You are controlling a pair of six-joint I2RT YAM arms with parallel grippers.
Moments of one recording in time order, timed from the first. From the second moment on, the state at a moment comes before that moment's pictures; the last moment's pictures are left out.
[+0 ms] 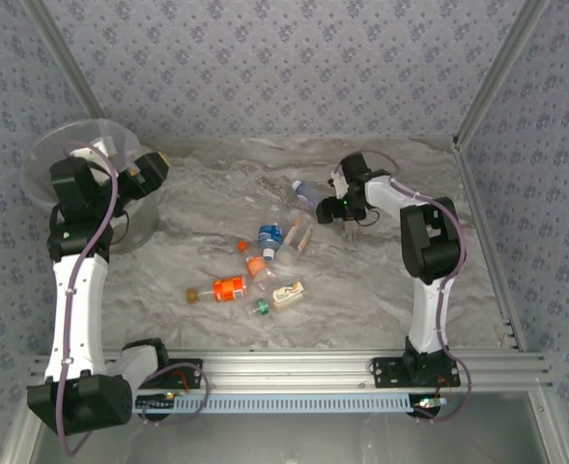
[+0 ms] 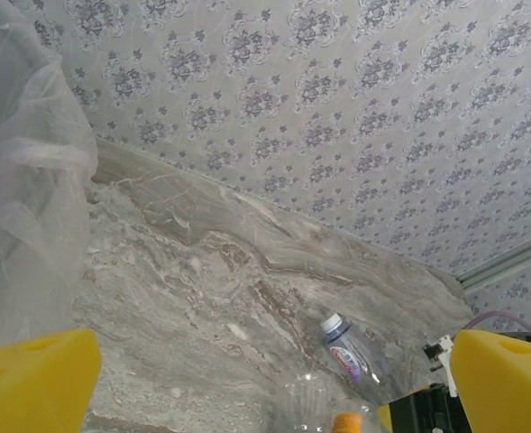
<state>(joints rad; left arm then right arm) 0.15 1.04 1.15 -0.45 0.43 -0.48 0.30 2.05 1.47 -0.64 -0.24 0.07</state>
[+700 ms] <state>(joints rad) 0.15 1.04 1.14 -0.45 0.43 -0.48 0.34 2.11 1.55 -0.68 -0.15 0.04</state>
